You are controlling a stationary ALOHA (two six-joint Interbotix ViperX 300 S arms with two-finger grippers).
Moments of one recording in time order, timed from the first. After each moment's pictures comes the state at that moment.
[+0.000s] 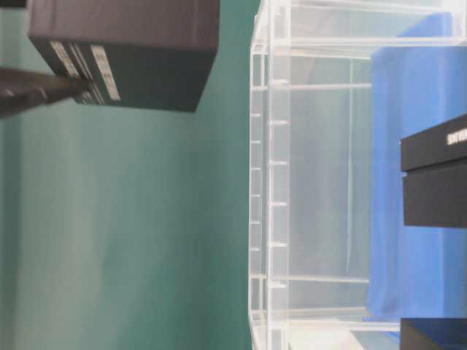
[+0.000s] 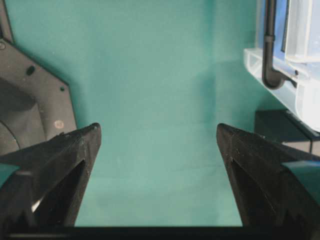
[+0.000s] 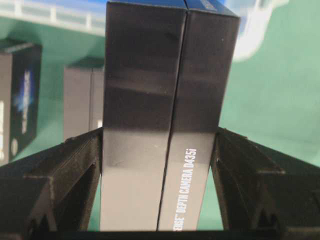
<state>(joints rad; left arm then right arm) 0.27 -0.59 0.45 0.15 1.51 -1.24 0.15 0.02 -0.27 -0.23 1.68 1.68</state>
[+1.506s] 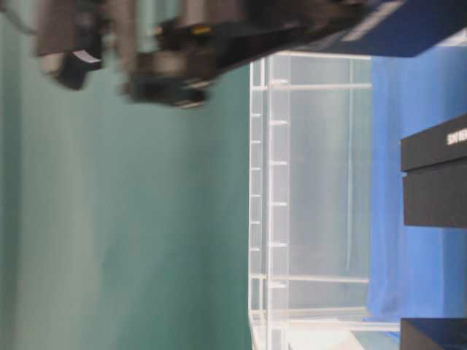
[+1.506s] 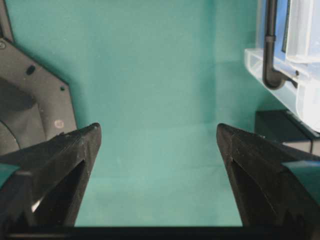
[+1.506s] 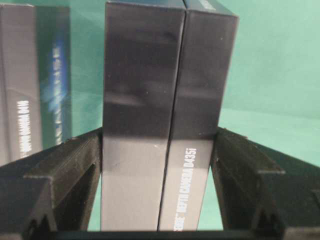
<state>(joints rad) 0.27 -0.59 0.46 0.15 1.51 -1.24 0.32 0.06 0.22 -0.22 1.27 1.99</state>
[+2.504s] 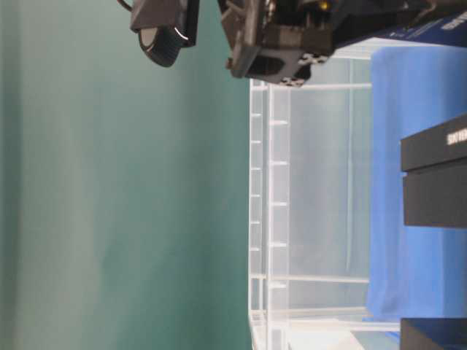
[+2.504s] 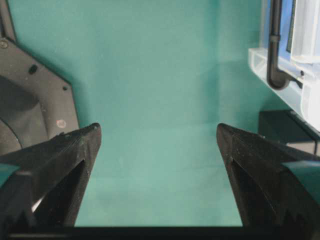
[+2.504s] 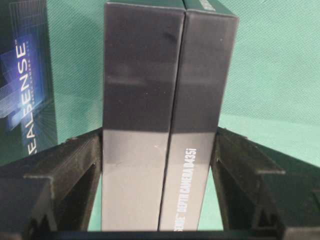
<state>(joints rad) 0.27 -0.59 0.46 0.15 1.51 -1.24 0.31 0.05 0.38 -0.21 1.04 2.04</state>
